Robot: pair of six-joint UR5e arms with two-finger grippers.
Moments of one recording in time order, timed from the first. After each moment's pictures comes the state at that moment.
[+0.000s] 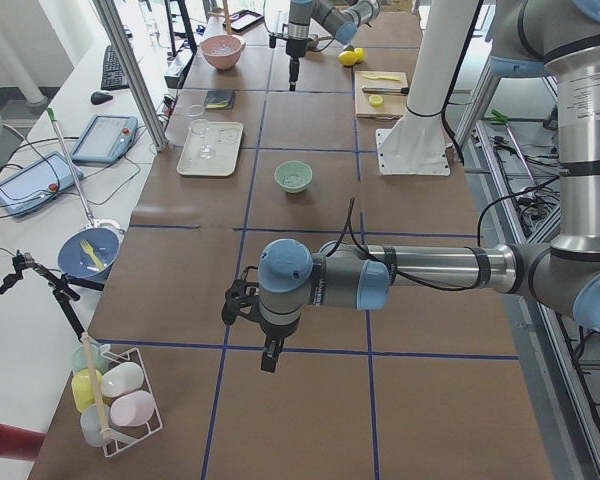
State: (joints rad) left arm -1.65 -1.42 -1.74 -1.65 -2.32 0.18; right arm 0.62 -0.95 1.86 -1.51 1.95 1.16
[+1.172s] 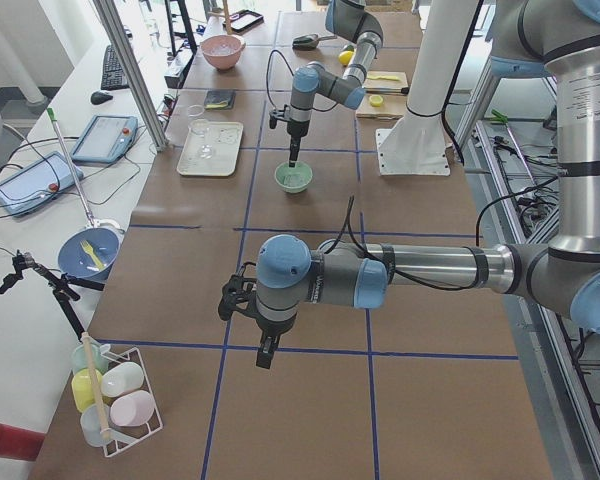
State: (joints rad) left arm -1.65 -1.42 -1.74 -1.66 -2.32 0.18; right arm 0.41 -0.52 1.20 -1.32 1.74 1.32
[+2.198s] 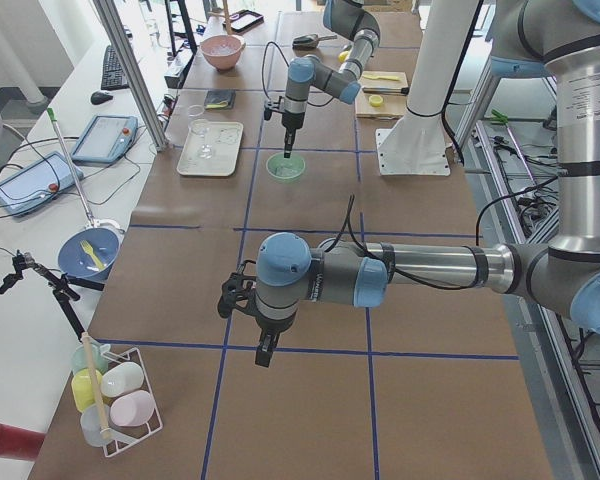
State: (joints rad) left arm -1.65 -1.43 -1.75 -1.66 -2.32 0.18; right arm 0.56 -0.60 1.36 -1.37 1.88 1.30
